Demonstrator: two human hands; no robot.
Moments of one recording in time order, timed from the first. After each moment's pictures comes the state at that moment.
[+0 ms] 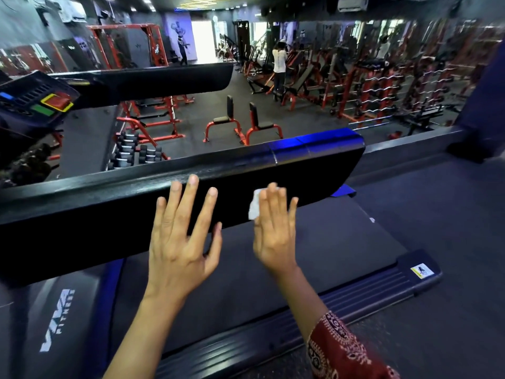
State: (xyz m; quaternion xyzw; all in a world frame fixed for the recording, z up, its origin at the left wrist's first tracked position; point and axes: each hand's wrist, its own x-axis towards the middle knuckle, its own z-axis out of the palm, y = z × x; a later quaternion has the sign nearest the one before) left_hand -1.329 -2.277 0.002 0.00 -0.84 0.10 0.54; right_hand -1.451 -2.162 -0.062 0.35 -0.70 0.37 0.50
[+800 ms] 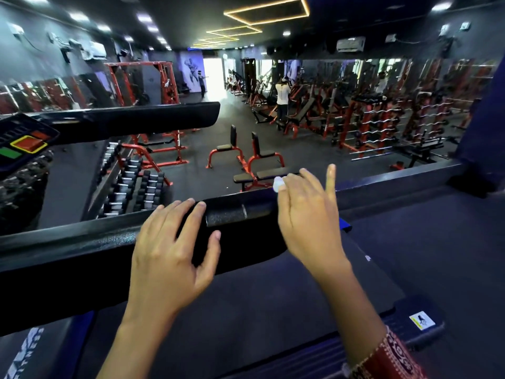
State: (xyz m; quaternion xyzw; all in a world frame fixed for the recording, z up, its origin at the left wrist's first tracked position) left_hand -1.401 -2.206 0.064 0.04 -0.85 0.04 0.52; right_hand -1.533 -2.056 0.076 0.27 -0.83 0.29 0.38
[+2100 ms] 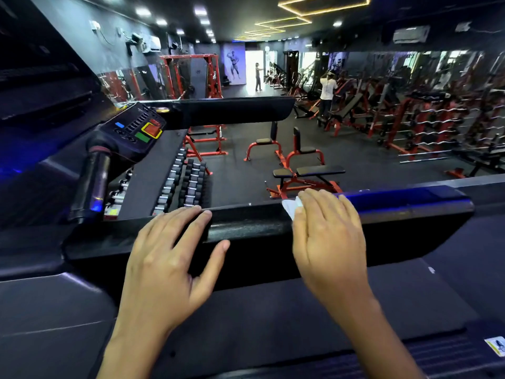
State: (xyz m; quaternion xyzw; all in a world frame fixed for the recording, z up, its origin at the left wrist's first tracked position) left_hand -1.258 -2.352 0.083 0.08 -0.87 0.03 0.48; right_hand -1.401 -2.200 0.075 0.33 -0.81 0.29 0.39
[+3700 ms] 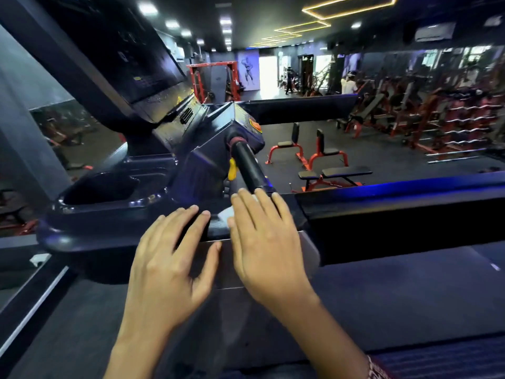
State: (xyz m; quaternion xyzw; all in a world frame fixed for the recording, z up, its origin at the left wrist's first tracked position) left_hand -1.060 -2.544 0.075 0.10 -0.86 0.07 0.49; right_hand -1.173 -2.445 0.070 0.44 -0.76 0.28 0.39
